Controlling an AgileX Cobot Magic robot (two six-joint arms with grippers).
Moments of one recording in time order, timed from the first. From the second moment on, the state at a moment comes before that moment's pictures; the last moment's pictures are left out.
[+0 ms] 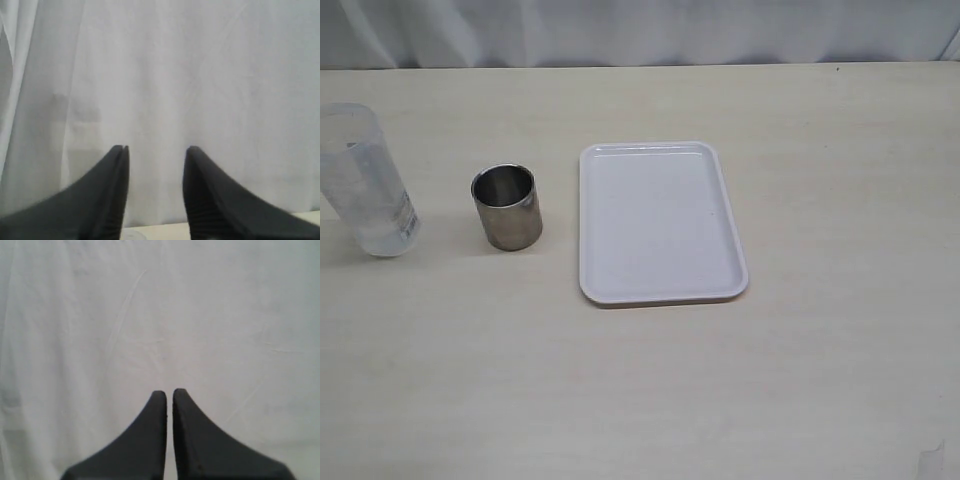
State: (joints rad) left arm 0.01 0.20 0.00 0.38 -0.44 -0.41; right arm 0.07 0.13 0.00 -0.14 -0.45 0.27
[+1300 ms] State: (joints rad) left arm 0.01 1.64 -0.05 0.12 -1.19 -0.06; right arm 0.07 0.56 0.00 -0.26 -0.80 0.31
